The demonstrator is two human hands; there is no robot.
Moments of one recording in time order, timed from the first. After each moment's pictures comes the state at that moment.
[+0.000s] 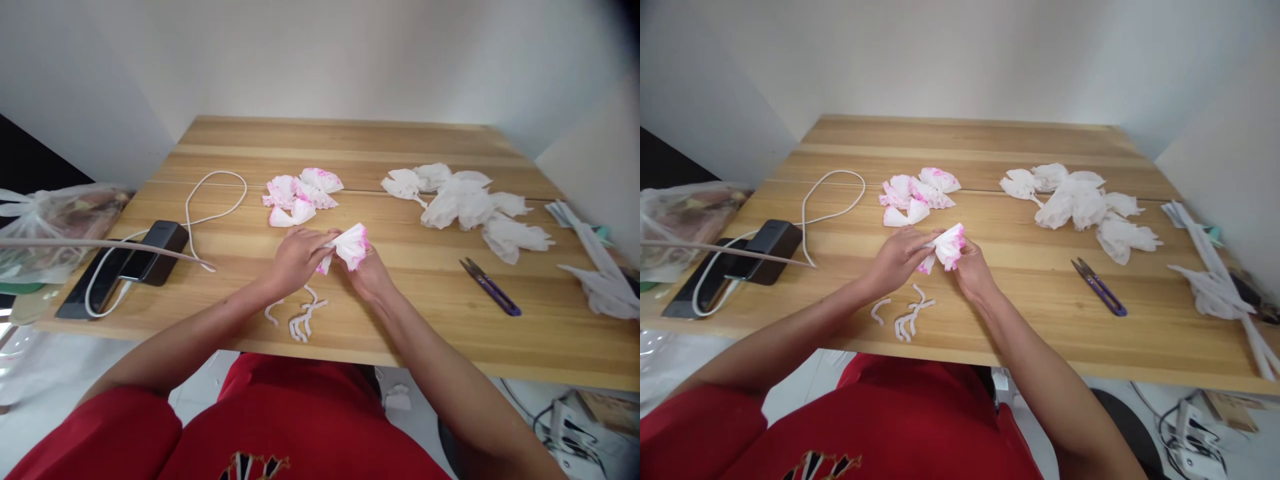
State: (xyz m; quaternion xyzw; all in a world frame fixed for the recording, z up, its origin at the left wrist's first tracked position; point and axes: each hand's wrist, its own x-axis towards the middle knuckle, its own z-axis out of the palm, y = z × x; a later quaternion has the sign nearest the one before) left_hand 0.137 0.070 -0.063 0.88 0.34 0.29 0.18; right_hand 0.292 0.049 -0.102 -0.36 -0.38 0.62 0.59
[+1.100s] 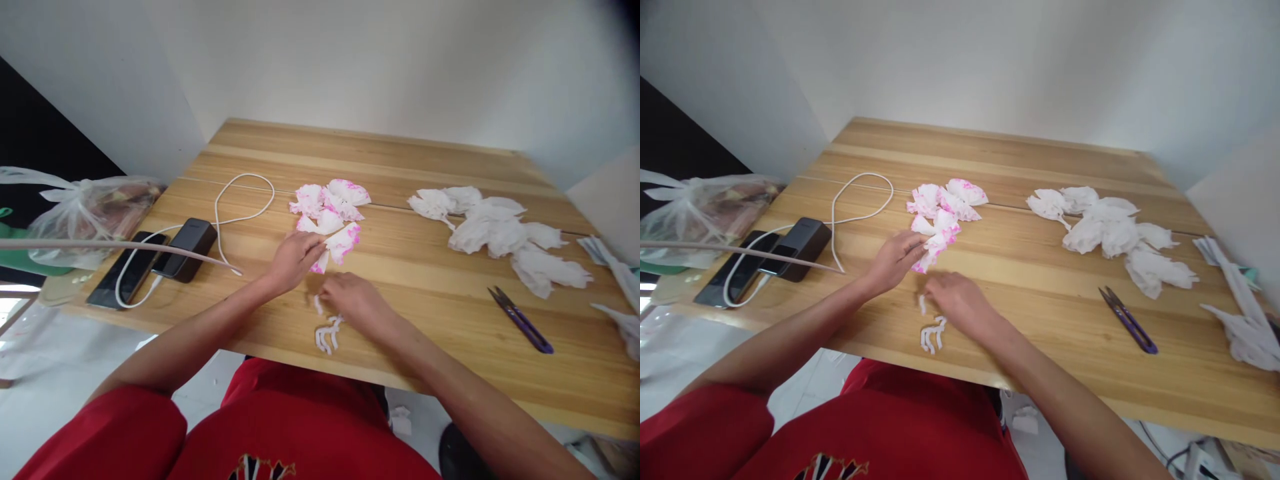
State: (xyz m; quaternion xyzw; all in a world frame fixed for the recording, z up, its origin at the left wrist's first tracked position) left_hand 0.083 0.084 -0.056 0.82 0.42 0.31 0.25; right_hand 0.260 0.032 -0.092 -0.38 -0.91 0.13 0.13
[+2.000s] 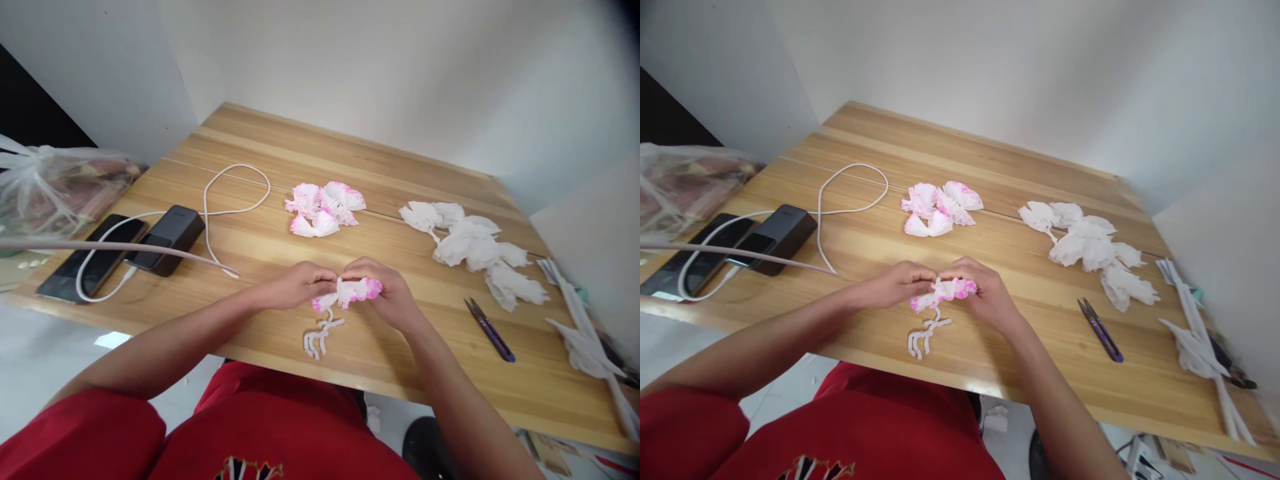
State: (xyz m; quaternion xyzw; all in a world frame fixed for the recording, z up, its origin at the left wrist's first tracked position) left_hand 0.092 0.067 -0.068 0.75 0.27 0.21 0.57; right_hand 0.299 0.044 -0.052 -0.36 -0.81 0.32 0.34
